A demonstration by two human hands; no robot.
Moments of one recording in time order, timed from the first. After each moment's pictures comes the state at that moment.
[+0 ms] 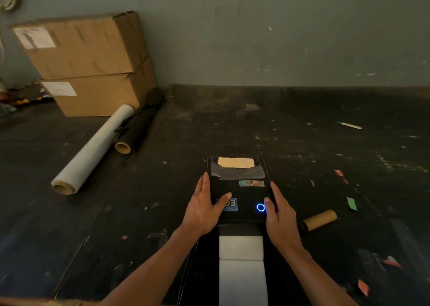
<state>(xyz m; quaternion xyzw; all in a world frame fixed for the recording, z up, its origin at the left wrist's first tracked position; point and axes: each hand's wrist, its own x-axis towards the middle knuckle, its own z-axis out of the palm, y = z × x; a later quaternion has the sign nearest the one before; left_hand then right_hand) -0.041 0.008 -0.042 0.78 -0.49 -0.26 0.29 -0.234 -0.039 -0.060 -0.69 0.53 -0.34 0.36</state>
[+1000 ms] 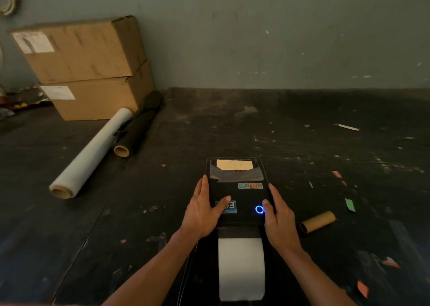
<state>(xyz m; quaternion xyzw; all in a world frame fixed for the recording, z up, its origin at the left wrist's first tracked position) -0.041 0.007 -0.042 0.77 -0.49 -0.27 0.30 -0.234 -0.038 -0.057 -0.69 0.53 -0.34 0.38</state>
